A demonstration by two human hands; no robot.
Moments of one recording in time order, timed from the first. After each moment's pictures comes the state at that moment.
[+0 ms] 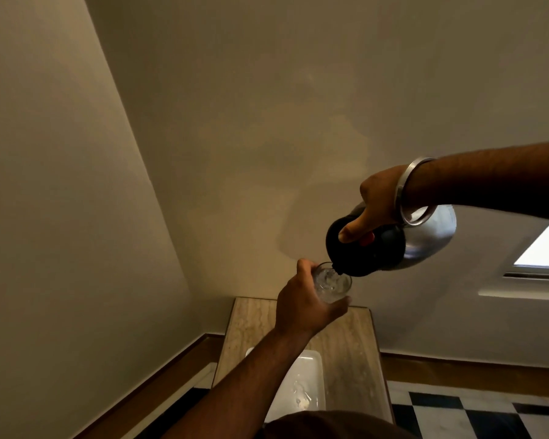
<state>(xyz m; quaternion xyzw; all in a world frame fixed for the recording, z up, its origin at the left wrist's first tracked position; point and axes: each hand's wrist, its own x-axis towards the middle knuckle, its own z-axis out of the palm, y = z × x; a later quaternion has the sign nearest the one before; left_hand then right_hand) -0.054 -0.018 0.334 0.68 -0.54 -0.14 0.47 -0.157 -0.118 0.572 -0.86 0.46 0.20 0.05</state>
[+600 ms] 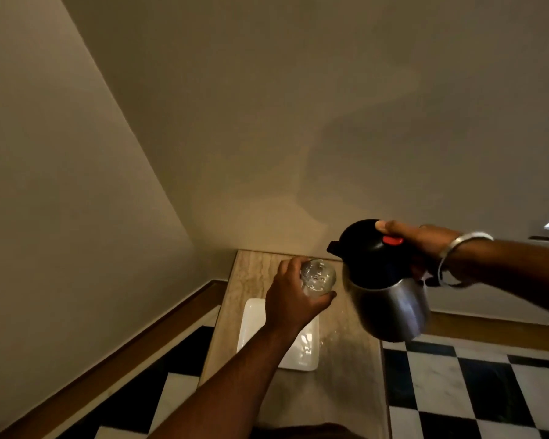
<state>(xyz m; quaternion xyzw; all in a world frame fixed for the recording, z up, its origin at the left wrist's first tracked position) -0.072 -0.024 0.259 0.77 -0.46 -0.18 0.41 -0.249 -0.152 0.418 -0.55 0.62 -0.06 0.55</state>
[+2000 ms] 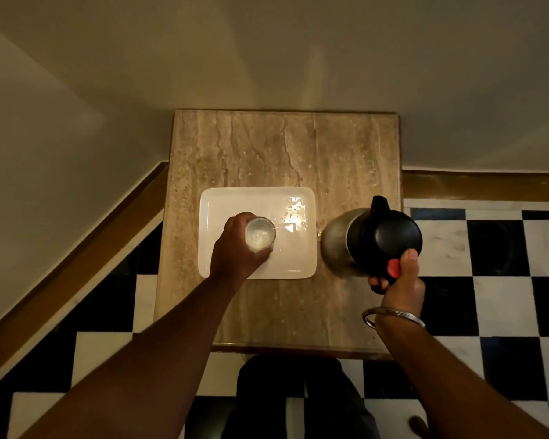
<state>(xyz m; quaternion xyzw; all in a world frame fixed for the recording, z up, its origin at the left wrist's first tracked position) 0.001 -0.008 -0.082 0.82 -0.42 -0.30 0.23 -0.263 -0.051 -0.046 -0.19 0.76 -0.36 0.51</state>
